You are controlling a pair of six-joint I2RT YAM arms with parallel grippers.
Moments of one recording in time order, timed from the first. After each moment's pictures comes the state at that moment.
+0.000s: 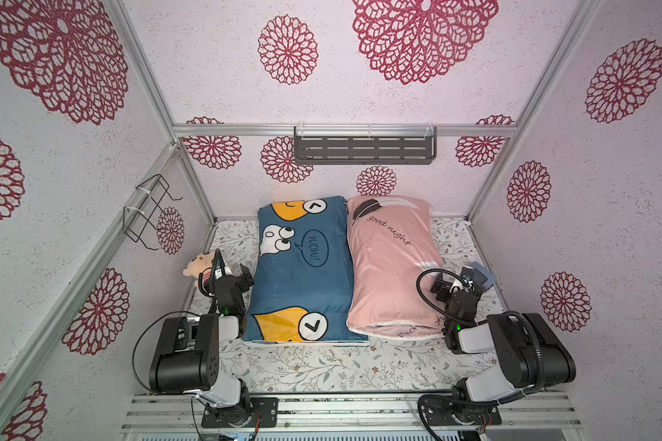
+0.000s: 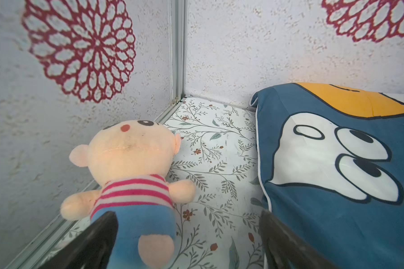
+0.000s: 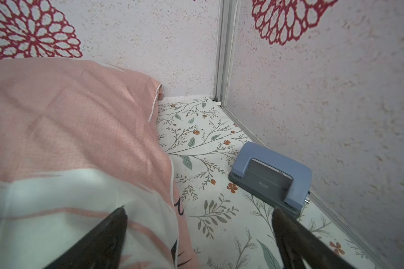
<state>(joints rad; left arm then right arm) 0.11 1.55 0.42 0.88 -0.33 -0.10 0.07 1.54 0.24 1.15 0.41 0.06</state>
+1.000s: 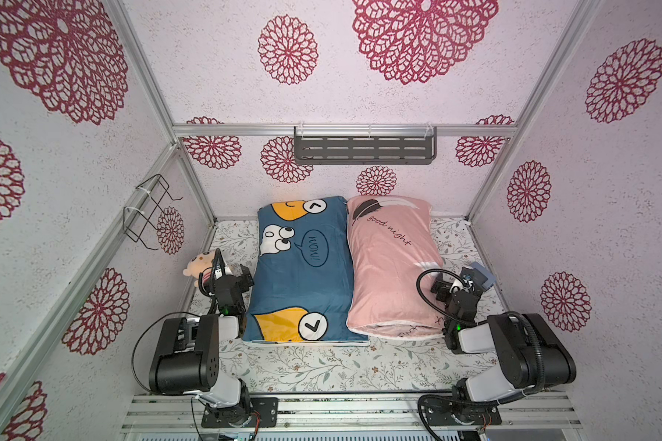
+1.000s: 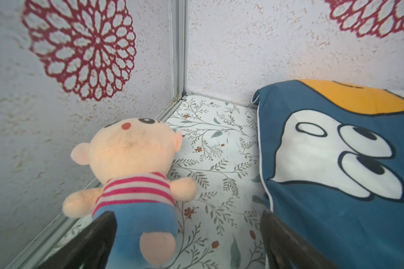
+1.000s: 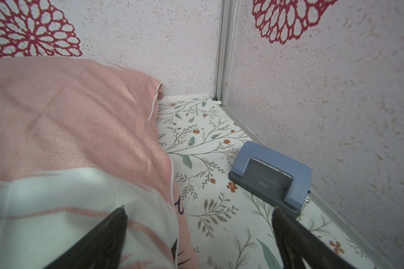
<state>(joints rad) 0.10 1.50 0.43 0.78 -0.35 -0.10 0.07 1.52 0.24 1.12 0.40 0.06</state>
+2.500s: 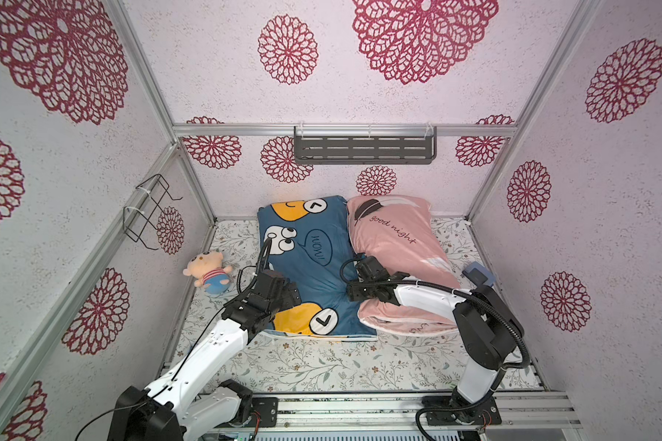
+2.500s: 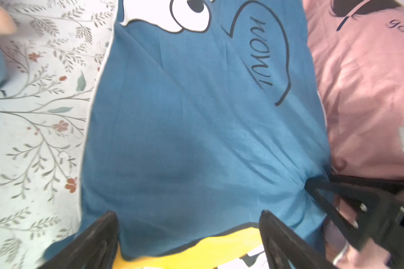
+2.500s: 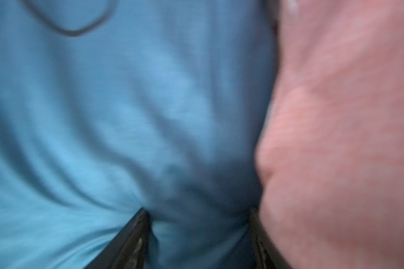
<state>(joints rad) -0.44 1.06 0.74 -0.50 -0.22 -0.63 0.68 1.77 1.12 -0.29 0.07 0.45</state>
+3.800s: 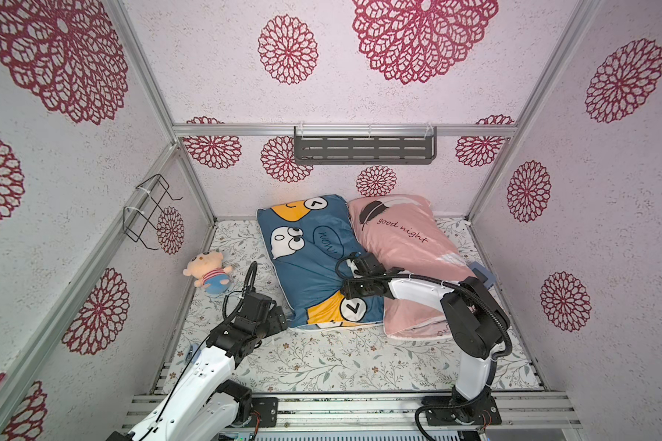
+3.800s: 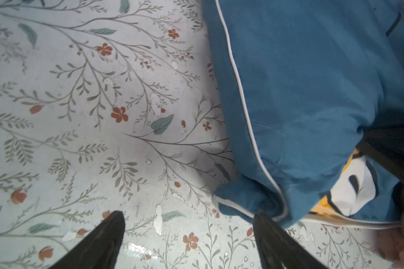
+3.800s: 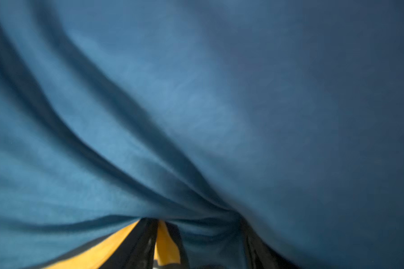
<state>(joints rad) -0.40 0.85 0.53 -0.60 -0.16 -0.67 0.65 1.88 1.20 -0.27 -0.12 0.41</state>
